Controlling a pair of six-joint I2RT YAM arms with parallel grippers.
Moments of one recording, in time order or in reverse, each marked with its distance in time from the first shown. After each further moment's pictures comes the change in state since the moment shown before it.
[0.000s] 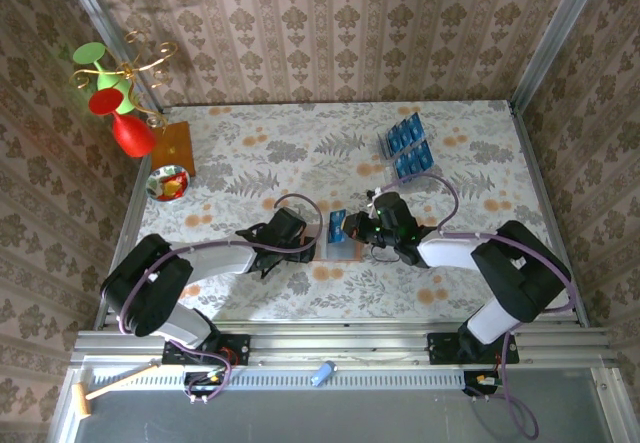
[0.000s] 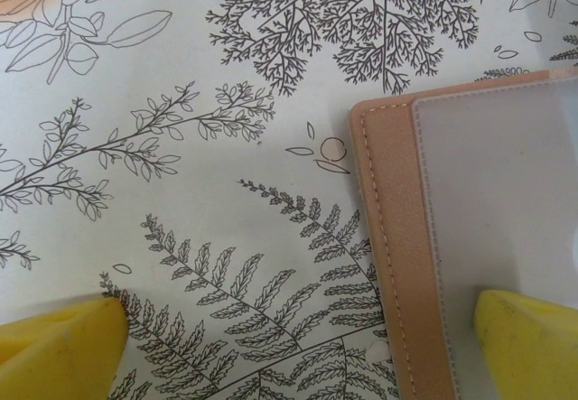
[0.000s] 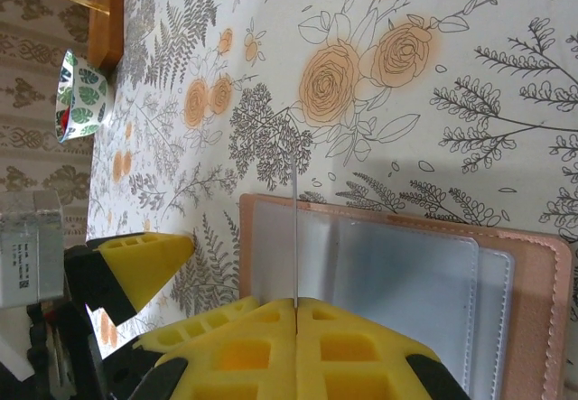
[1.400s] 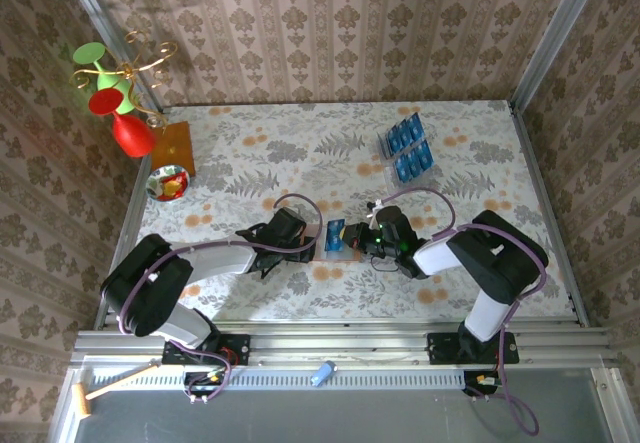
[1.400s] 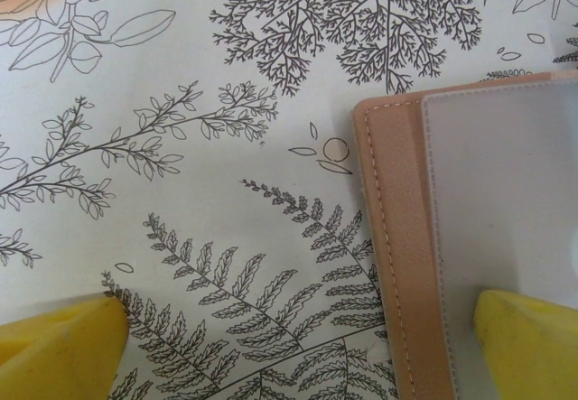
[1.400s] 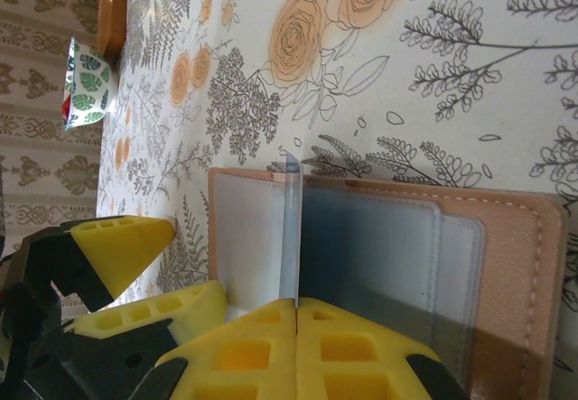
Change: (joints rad) left arm 0.000 0.000 0.000 0.000 -0.004 -0.007; right arm 0.013 0.142 -0.115 0.314 -0.032 0.048
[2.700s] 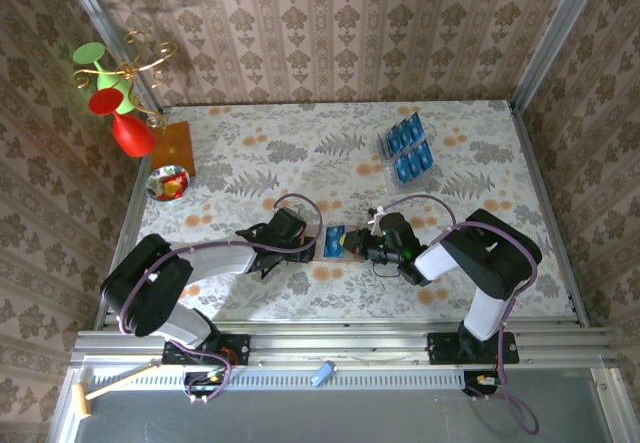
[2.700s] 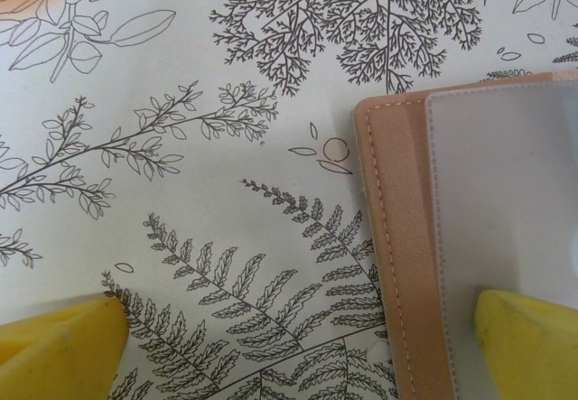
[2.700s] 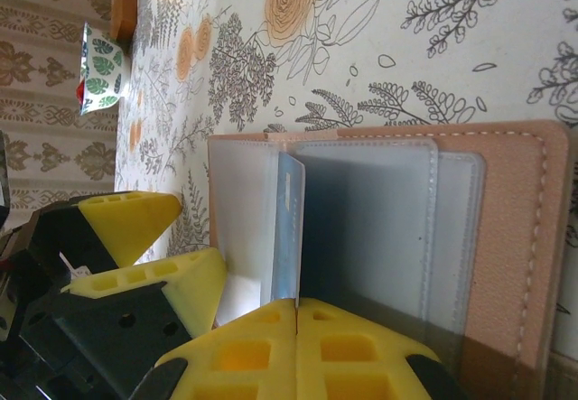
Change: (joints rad) left arm 0.000 0.000 0.000 0.000 0.000 0.000; right arm 0.004 0.034 -0.060 0.116 -0.044 0.043
